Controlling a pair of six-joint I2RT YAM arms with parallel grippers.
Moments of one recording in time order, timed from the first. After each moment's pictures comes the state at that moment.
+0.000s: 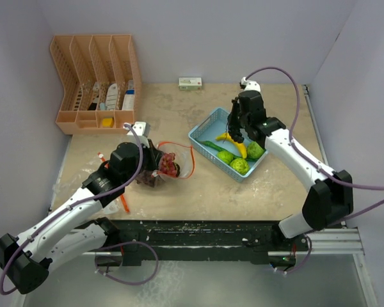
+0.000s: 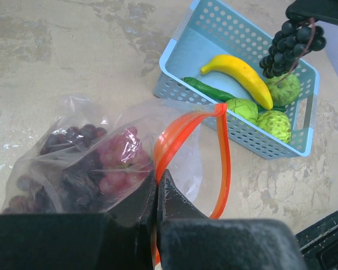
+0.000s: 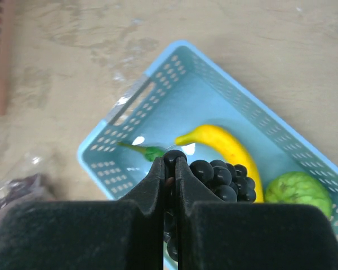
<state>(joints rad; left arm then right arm) -0.68 0.86 0.74 -0.24 -0.21 -0.47 0.44 1.53 1.29 -0.35 0.27 0.40</state>
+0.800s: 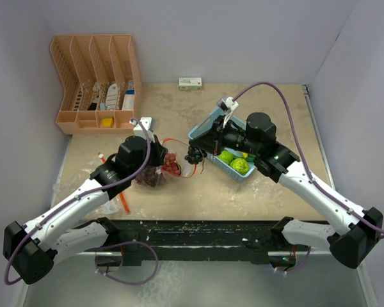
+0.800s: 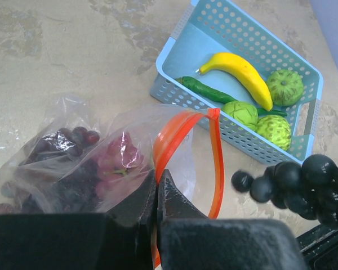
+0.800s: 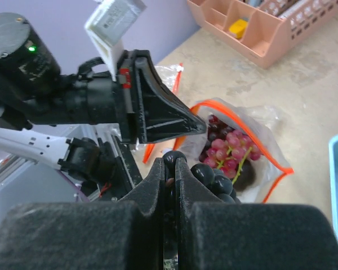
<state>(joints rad) -0.68 0.98 0.79 -0.22 -0.21 -0.50 0.66 1.14 1.07 -0.09 -0.43 0.39</state>
